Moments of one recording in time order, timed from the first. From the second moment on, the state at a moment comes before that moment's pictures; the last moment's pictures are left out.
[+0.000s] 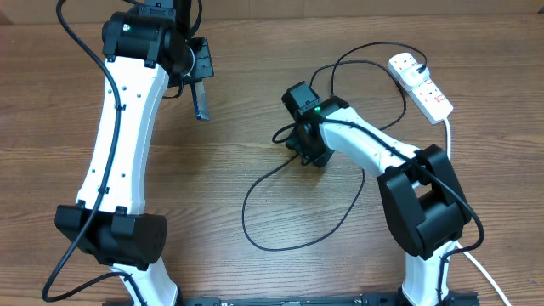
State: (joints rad) left arm -0.19 1.92 2.16 -1.36 -0.06 -0.36; right arm 0.53 2.05 1.44 -0.82 0.03 1.13
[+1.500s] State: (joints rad) left arm -0.19 1.92 2.16 -1.36 -0.03 -0.36; right arm 0.55 2.09 1.45 -0.80 0.07 1.18
